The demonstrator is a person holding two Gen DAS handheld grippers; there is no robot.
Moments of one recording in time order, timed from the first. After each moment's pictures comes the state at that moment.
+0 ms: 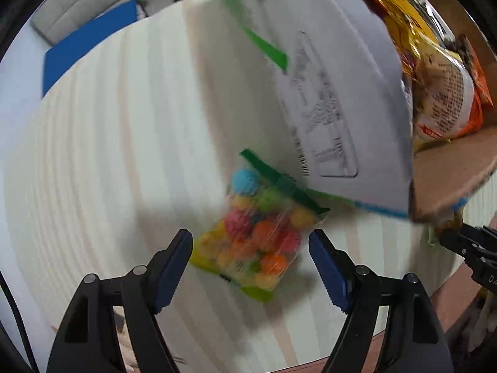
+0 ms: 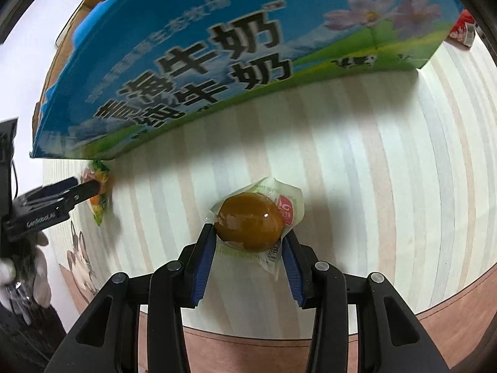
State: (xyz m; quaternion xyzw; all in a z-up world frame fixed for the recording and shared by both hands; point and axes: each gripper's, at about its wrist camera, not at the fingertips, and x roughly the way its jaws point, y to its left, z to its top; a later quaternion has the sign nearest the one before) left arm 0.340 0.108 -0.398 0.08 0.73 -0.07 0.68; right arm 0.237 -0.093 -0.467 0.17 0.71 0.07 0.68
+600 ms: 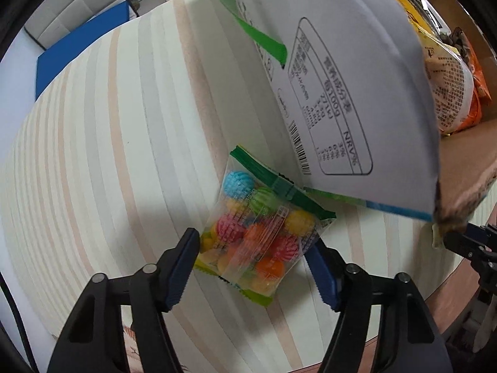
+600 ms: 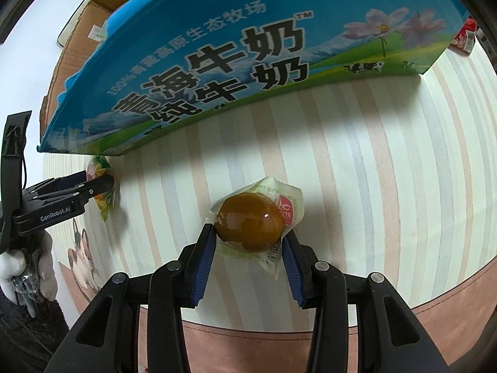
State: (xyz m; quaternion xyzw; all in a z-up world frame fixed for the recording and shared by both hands) left arm 0.336 0.122 -0.406 0.08 0.72 -0.07 0.69; right arm 0.234 -0.075 -0.457 0.16 0.71 0.07 0.68
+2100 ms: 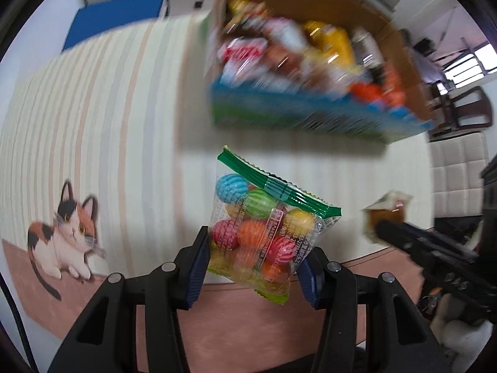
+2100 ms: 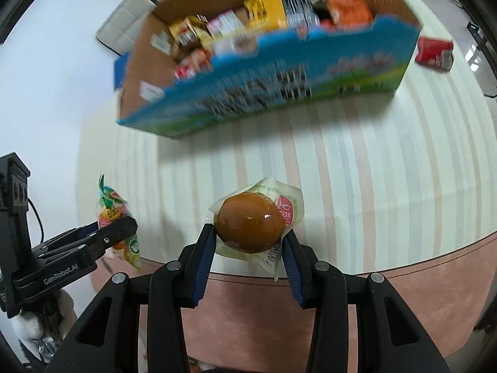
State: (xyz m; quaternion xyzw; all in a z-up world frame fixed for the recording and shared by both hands) left arm 0.249 0.076 -0.264 -0.08 0.69 -0.04 0.72; right arm 0.211 -0.104 -0.358 0.18 0.67 0.14 0.71
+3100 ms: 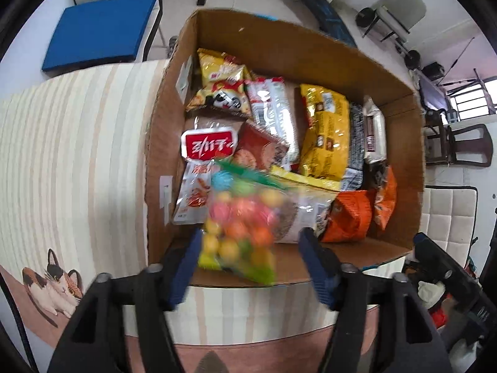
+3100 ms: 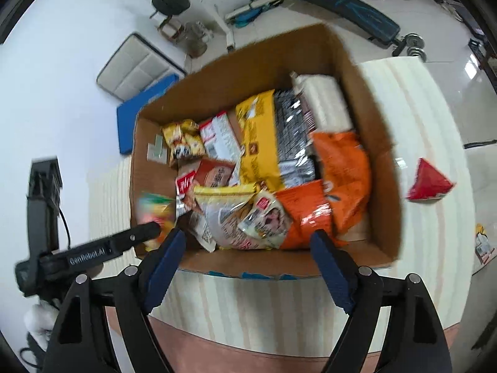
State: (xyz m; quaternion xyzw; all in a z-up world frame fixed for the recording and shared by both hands) left arm 0.396 0.044 -0.266 -0.13 0.70 -0.02 0.70; right arm 0.368 -0.166 -0.324 0.20 0.64 0.12 0.73
